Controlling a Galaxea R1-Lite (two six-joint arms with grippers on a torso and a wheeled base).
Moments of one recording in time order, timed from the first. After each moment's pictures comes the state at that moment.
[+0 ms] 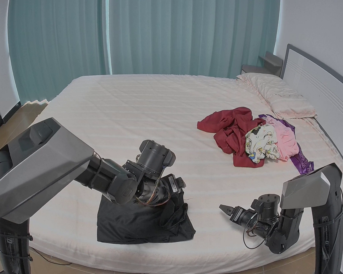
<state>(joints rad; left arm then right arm) -0.62 2.22 -1.29 -0.15 0.07 -0.87 0.34 2.52 -0.52 -1.50 0.05 0.70</state>
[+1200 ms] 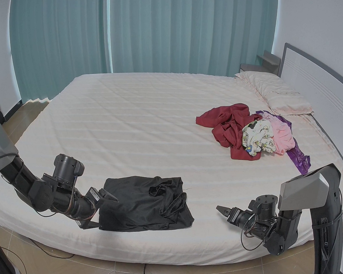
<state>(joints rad) -0.23 1.92 -0.66 -0.32 -0.28 -1.14 0.36 2.52 -0.52 -1.51 0.05 0.70</state>
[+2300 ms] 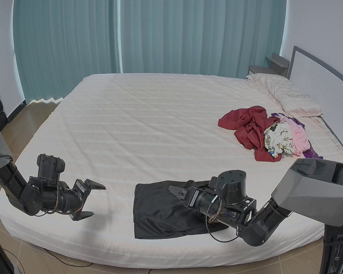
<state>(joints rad) -0.08 1.94 -0.55 -0.61 -0.37 -1.13 0.65 2.29 -0.84 -1.10 0.00 0.71</state>
